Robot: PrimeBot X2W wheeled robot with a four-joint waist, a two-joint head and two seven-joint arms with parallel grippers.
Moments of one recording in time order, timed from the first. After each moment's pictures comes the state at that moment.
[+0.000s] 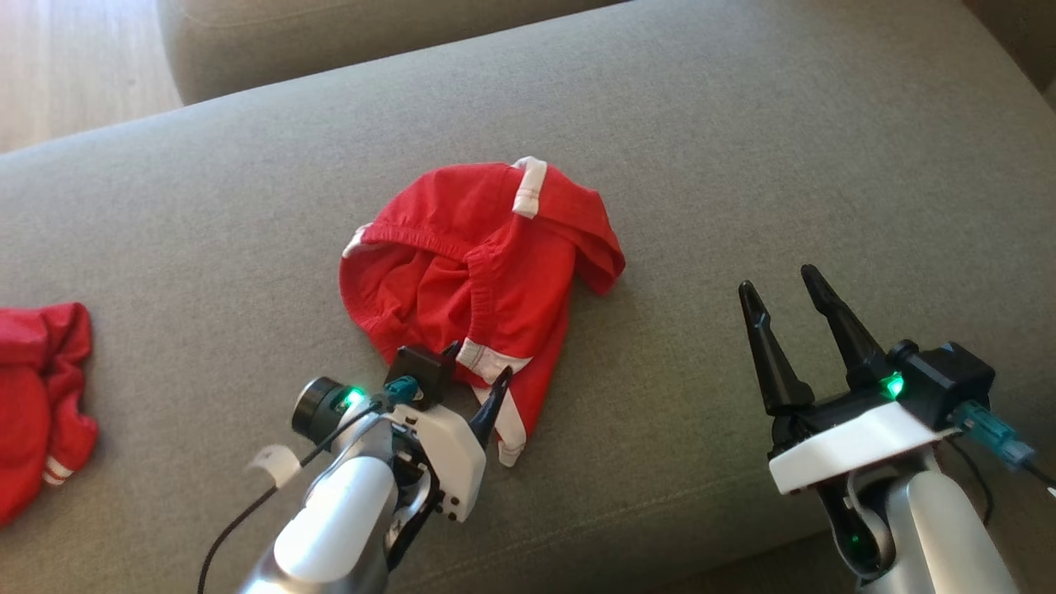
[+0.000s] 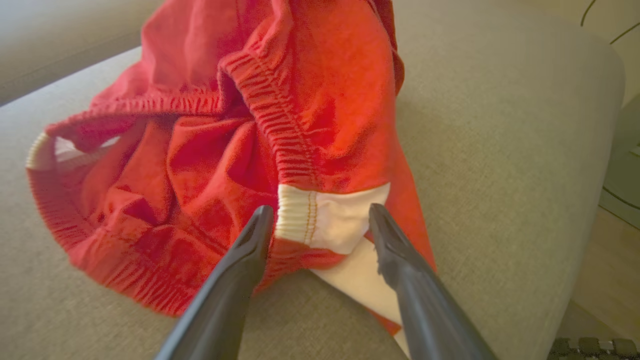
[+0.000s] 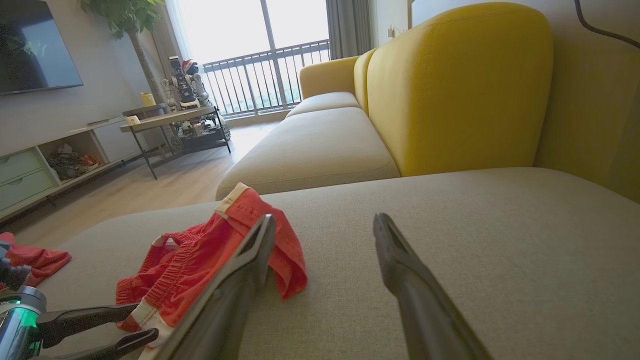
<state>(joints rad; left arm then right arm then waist) -0.40 0.05 -0.60 0.68 -0.19 -0.10 -0.11 -0.11 -0.05 0.06 0.11 0.22 0.13 -0.19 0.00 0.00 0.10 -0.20</state>
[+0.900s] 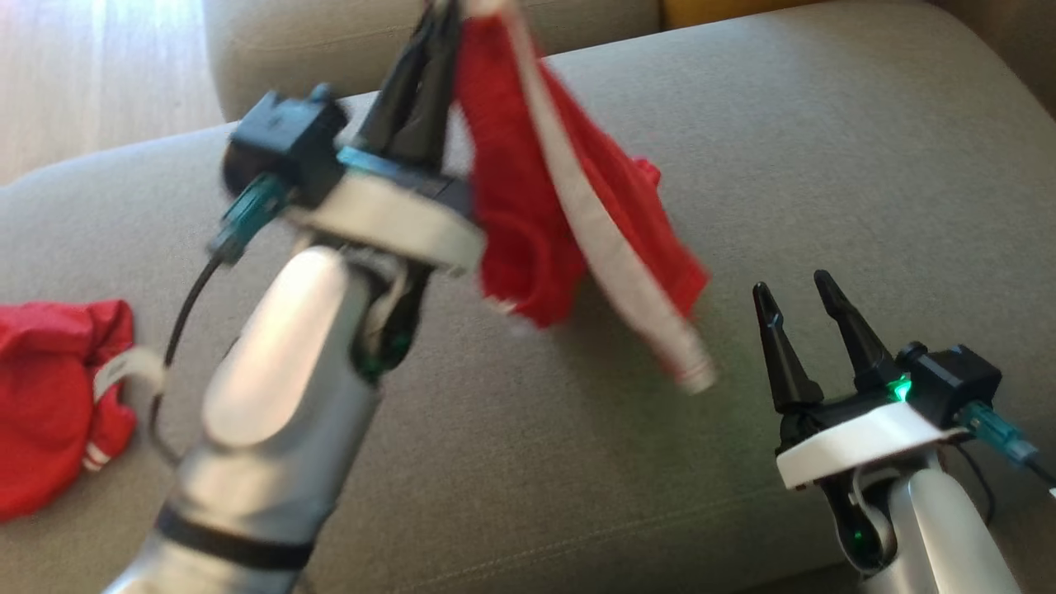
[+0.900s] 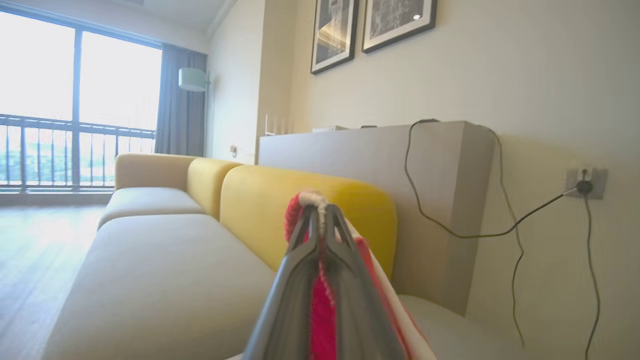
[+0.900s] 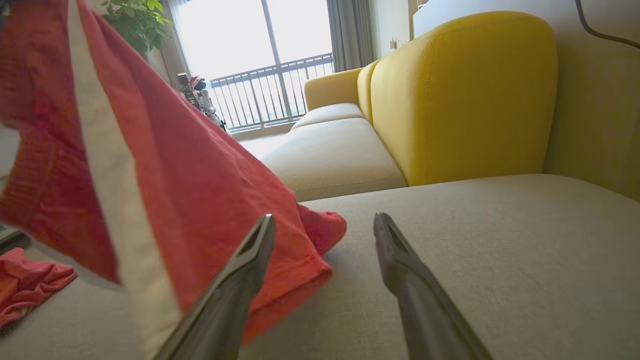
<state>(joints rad) -0.68 0.04 -0.49 0.26 -0.42 0.03 -0.26 -0.13 -0.05 0.03 0.19 0.24 0.13 -0.23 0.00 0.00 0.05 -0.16</state>
